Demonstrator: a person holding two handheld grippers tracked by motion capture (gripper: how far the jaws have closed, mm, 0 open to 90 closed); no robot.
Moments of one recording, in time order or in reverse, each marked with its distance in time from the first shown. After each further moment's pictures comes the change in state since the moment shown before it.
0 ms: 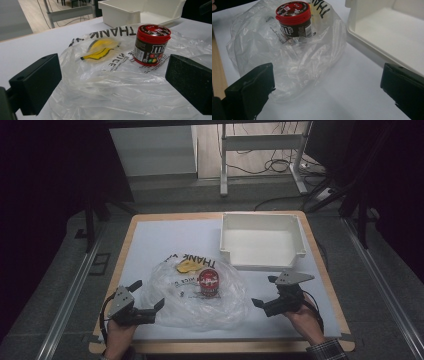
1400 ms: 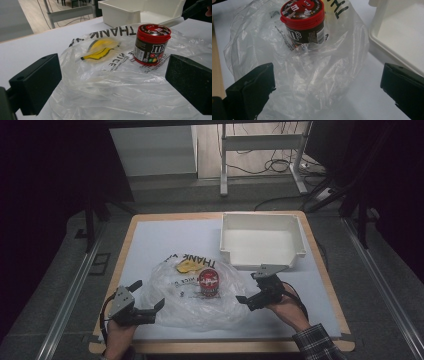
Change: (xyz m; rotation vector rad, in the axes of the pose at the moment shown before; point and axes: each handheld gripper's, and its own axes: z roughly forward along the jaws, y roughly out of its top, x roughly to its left) left arm -0.001 0.000 0.000 0.001 0.003 0.008; right arm 0.008 0.025 0.045 0.097 0.066 -0.031
